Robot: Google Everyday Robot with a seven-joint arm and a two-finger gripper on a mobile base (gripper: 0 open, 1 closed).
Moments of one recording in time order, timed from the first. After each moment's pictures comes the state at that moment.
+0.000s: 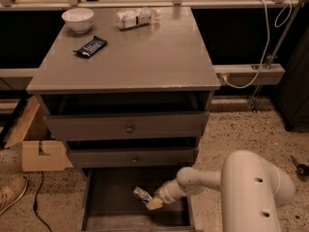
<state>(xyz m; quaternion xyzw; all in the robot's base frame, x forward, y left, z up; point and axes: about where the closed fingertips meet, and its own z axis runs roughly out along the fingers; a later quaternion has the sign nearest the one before) 0.508 0.008 0.198 -0.48 0.80 0.32 0.16</state>
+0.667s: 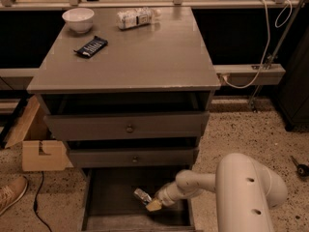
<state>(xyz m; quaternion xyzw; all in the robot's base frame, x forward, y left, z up) 0.507 0.009 0.168 -0.46 0.82 0.32 0.15</state>
